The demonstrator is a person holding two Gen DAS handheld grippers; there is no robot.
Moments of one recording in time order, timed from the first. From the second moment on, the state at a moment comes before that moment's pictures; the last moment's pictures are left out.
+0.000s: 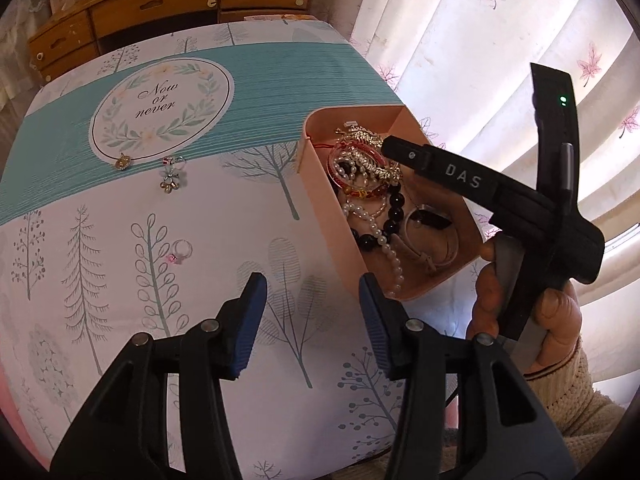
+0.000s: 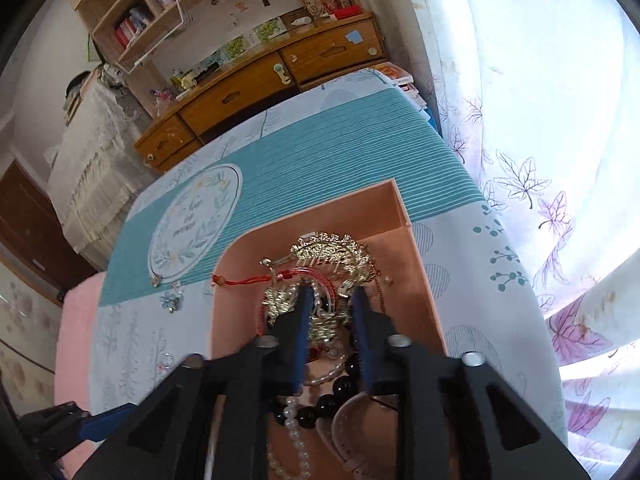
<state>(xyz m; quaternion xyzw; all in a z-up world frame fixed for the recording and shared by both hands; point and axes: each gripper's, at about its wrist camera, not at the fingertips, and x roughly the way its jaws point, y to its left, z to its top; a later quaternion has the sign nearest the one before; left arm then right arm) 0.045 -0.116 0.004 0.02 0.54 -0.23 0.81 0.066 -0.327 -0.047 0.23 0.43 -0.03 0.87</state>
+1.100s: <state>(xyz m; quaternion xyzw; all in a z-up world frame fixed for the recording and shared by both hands) 0.015 0.018 -0.019 -0.04 0.52 -0.13 0.84 -0.024 -0.225 -0.026 0.15 0.42 0.05 0.90</state>
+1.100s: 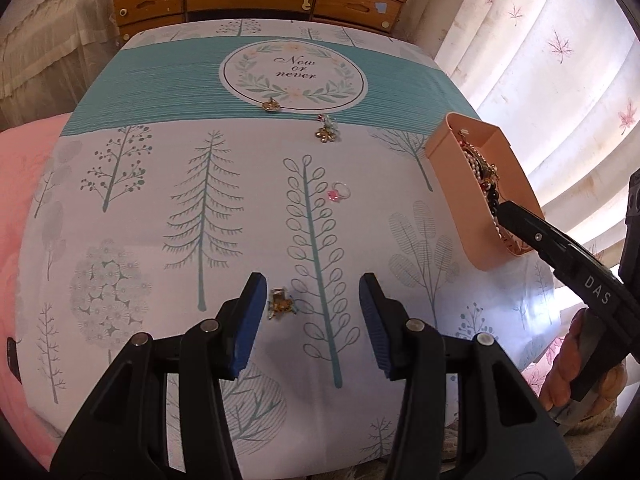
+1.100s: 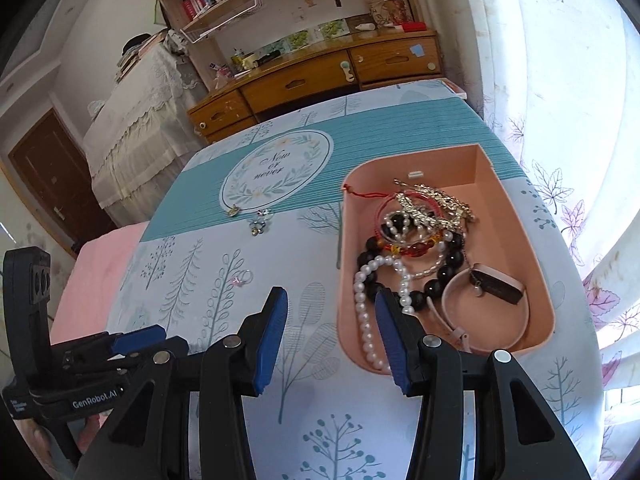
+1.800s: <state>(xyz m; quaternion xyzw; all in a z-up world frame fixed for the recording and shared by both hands) 0.011 0.083 -0.026 -0.06 0.50 -0.13 0.85 -0.002 -0.161 -0.030 0.09 0.45 0.12 0.88</state>
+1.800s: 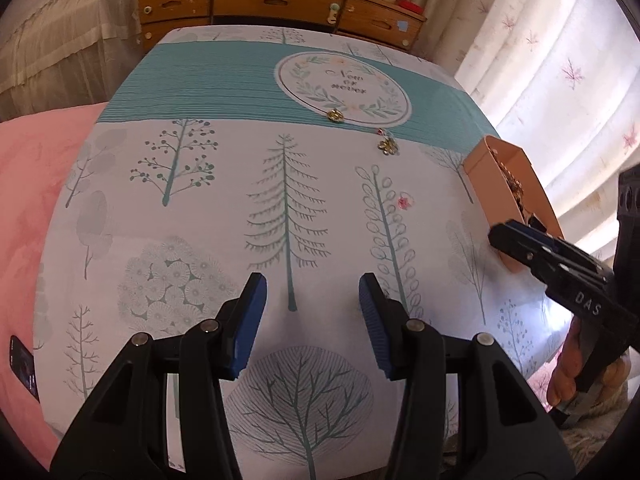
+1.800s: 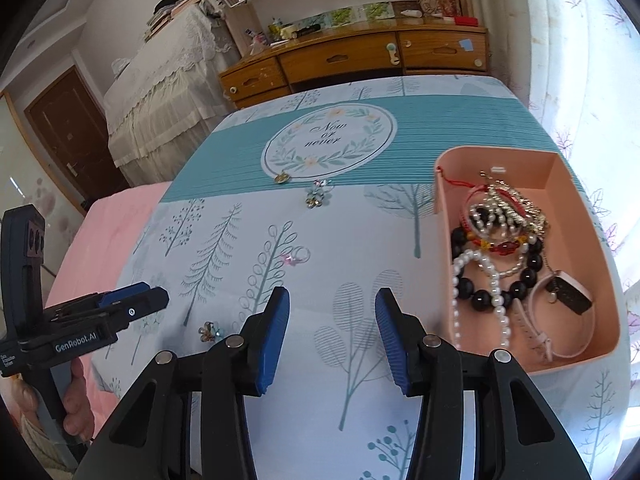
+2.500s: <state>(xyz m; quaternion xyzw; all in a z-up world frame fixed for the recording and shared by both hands) 0.004 0.037 -0.049 0.09 0.46 -0.27 0.84 0.004 -0.145 -0.047 0.08 0.47 0.13 0.87</state>
